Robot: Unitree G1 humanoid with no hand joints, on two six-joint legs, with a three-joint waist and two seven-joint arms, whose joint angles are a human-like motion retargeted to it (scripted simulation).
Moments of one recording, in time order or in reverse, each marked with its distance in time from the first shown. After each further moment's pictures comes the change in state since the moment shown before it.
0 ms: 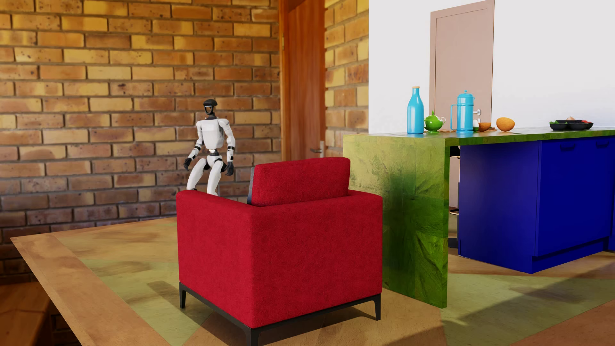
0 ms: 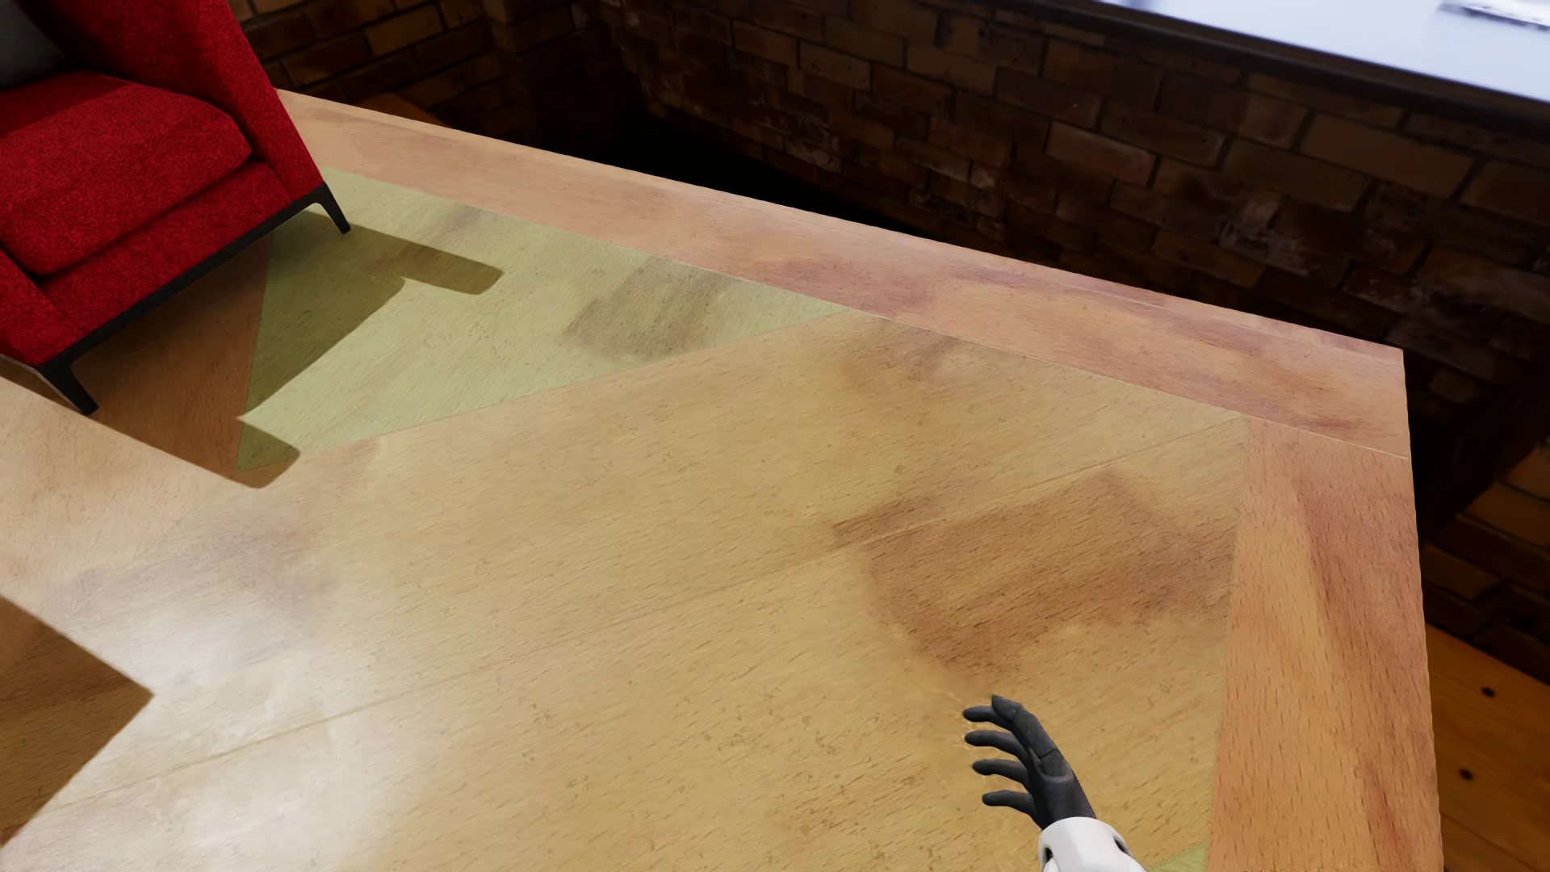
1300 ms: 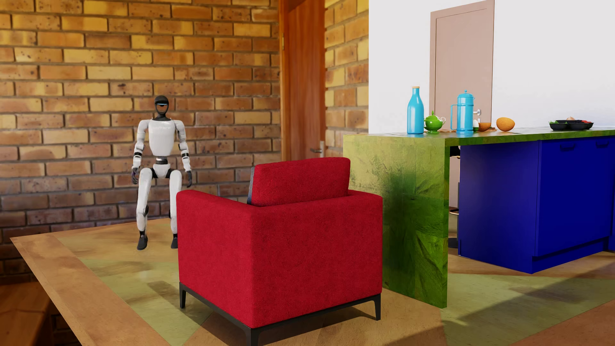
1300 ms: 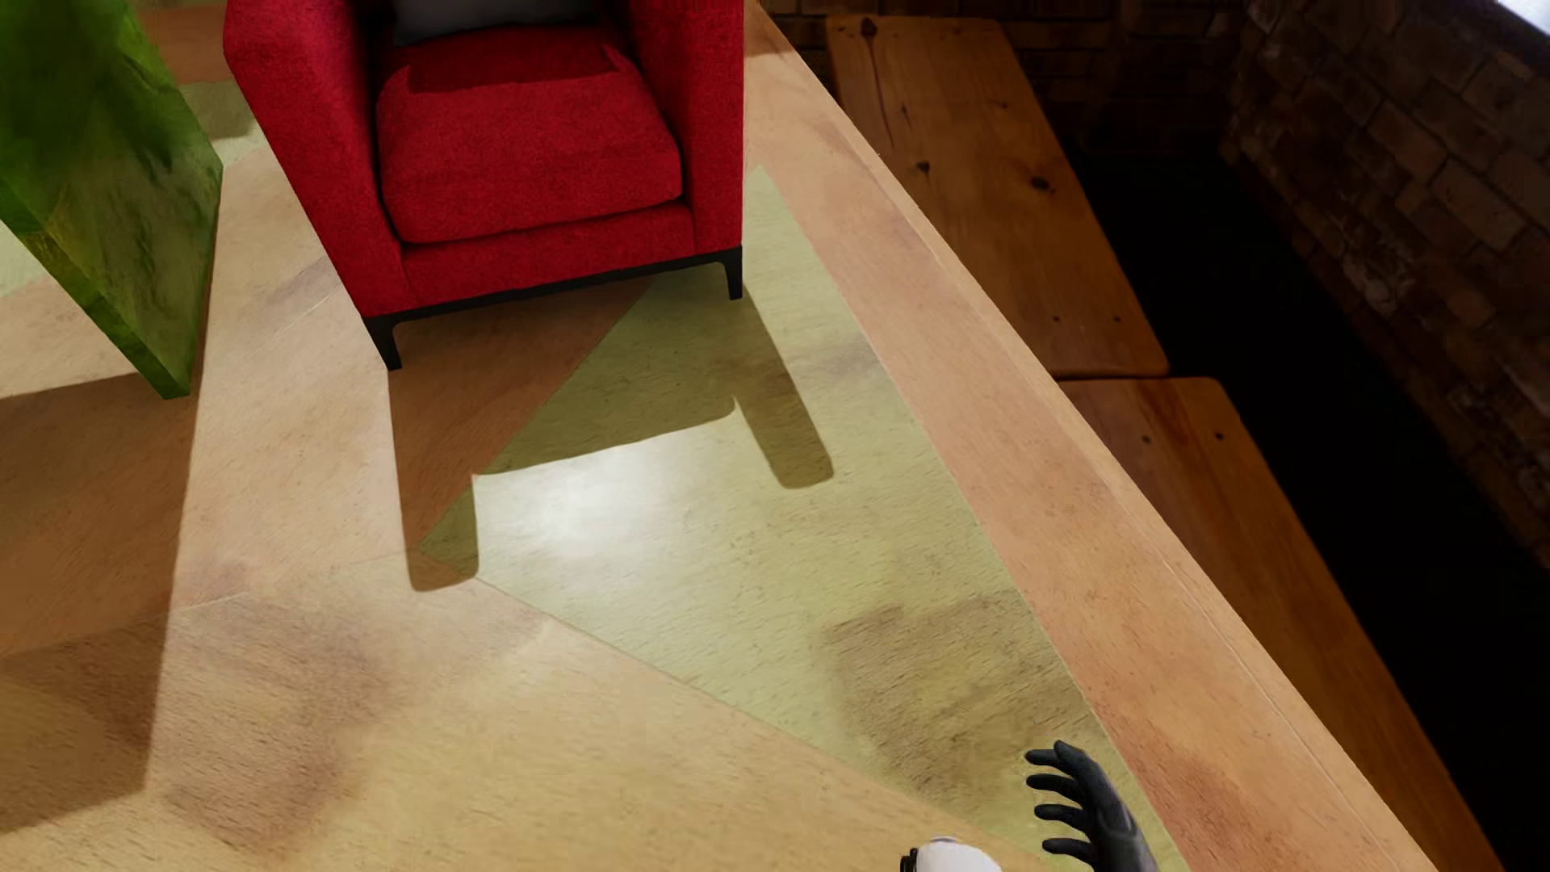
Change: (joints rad) body 0.178 -0.120 -0.071 -0.072 0.073 -0.078 -0.068 0.033 0.015 -0.090 -0.031 -0.045 0.104 -0.112 -0.136 -0.023 -0.044 0.030 0.045 0.033 -0.071 -0.061 -0.002 -0.088 0.001 -0.028 -0.082 0.040 -0.008
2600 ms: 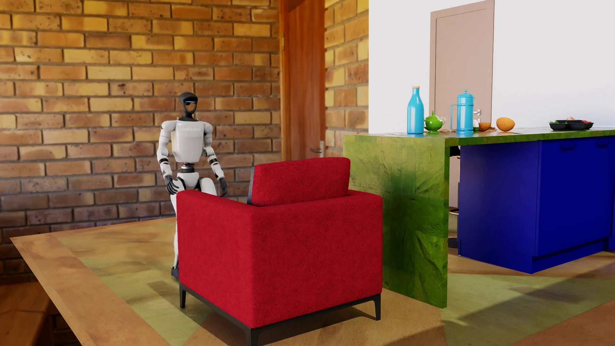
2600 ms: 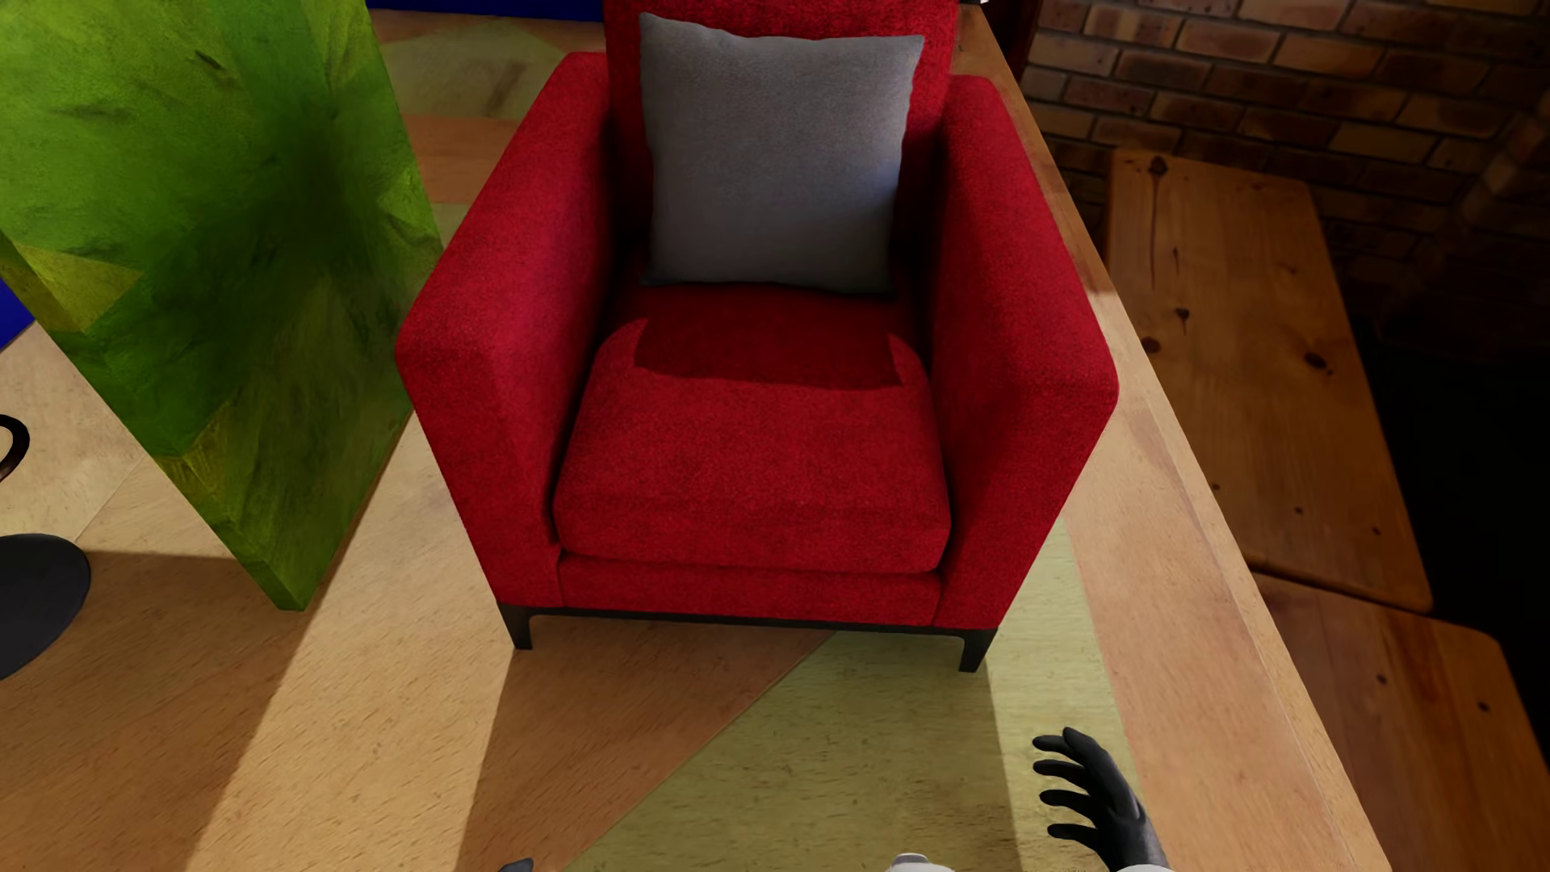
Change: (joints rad) body -0.117 0.052 -0.072 0.037 0.023 -0.021 0.027 -0.010 -0.031 0.068 -0.246 -0.015 -0.007 0.101 -0.023 0.015 -0.014 -0.038 -0.091 0.032 -0.001 -0.041 -0.026 0.081 0.030 -0.038 0.011 -0.175 -0.001
